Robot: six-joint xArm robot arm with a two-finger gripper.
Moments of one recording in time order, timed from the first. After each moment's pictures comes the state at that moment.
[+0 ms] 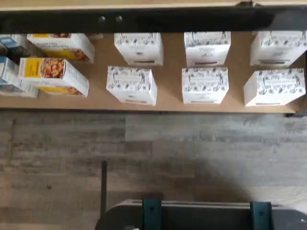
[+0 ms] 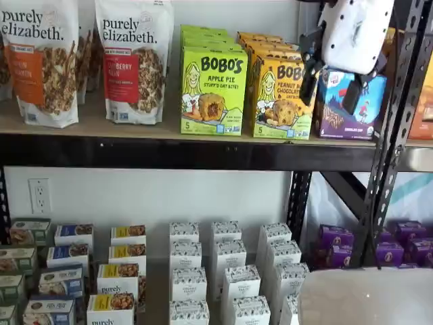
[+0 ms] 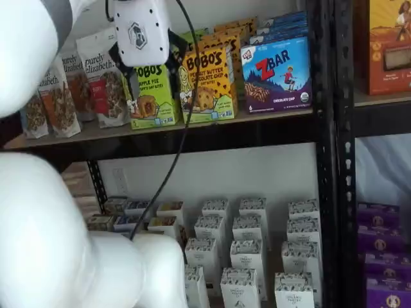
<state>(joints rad) -0.02 -0.89 -1.11 0.12 1.86 0.02</state>
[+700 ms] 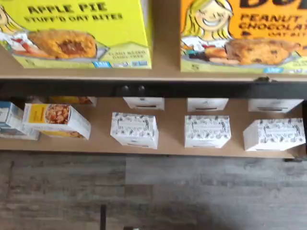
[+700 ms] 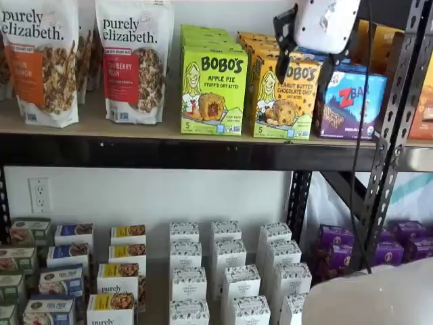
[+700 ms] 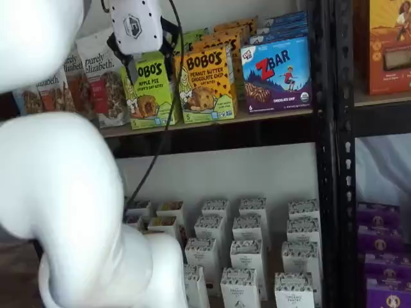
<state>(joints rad) 0.18 -0.79 -1.16 0.04 1.70 0.19</state>
